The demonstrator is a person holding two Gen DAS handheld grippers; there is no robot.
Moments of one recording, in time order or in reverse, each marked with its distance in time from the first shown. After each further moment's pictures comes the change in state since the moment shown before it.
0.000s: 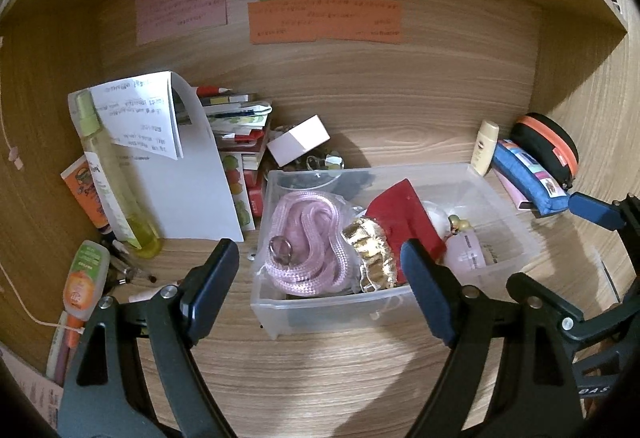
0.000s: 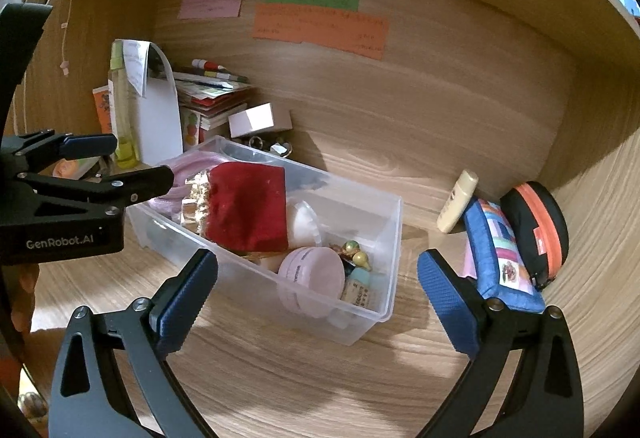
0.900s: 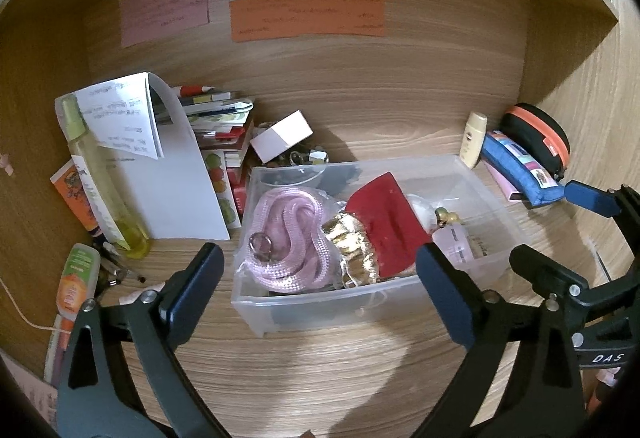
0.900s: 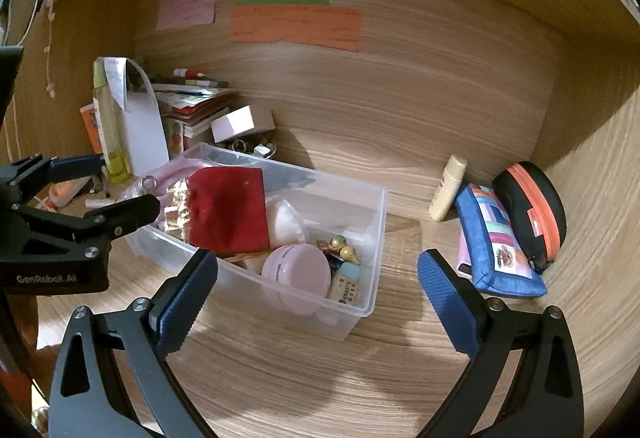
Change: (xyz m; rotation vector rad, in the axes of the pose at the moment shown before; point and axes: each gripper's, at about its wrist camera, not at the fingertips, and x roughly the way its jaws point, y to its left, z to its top) left arm 0.001 -0.008 0.000 0.029 0.015 -0.029; right arm 0.002 -0.021 -0.001 0.080 0.009 0.009
